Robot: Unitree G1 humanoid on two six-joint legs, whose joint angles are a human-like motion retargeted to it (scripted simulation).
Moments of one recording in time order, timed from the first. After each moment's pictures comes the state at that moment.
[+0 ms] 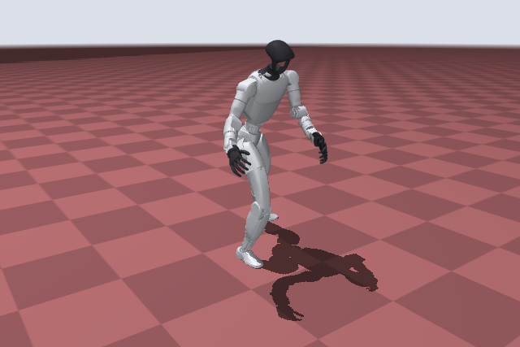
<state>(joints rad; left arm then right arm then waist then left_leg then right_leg) -0.93 0.02 0.09 1.01 0.27 -0.48 -0.18 -0.49 -0.69 -0.40 0.88 -0.06 -0.52 -0.16 -0.57 0.29 0.25 -0.32 0.51 0.61 0.03 0.32 -0.26 -0.78 -0.48 -0.46 0.93 -0.43 0.11</state>
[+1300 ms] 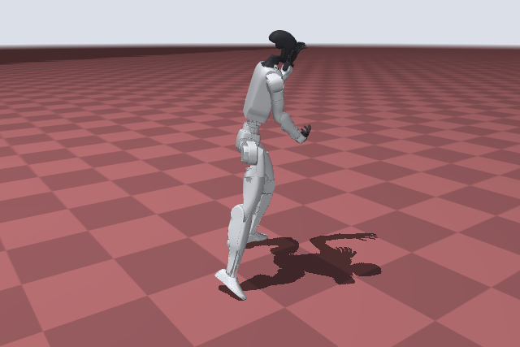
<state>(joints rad) -0.33 0.54 0.70 -0.25 -0.08 -0.50 0.21 -0.52 0.05 0.27 1.00 0.32 -0.13 0.77 0.02 0.28 0.03 -0.77 0.45 0.32 0.94 -0.25 -0.07 0.00 -0.39 -0.70 0.01 0.42 -0.22</state>
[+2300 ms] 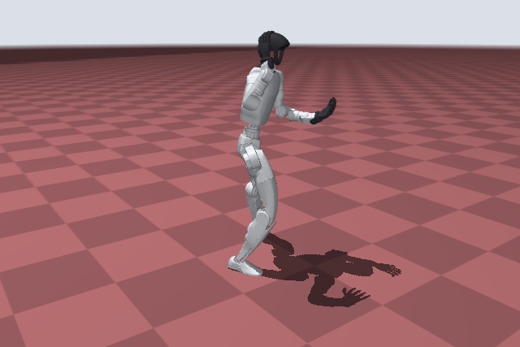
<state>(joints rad) -0.47 -0.01 0.01 0.33 -0.95 -0.19 -0.68 -0.41 -1.02 -0.78 -0.57 0.27 -0.65 -0.45 -0.52 0.13 0.10 -0.39 0.65 0.69 0.05 0.51 0.05 -0.39 -0.28 -0.55 0.79 -0.42 0.22</state>
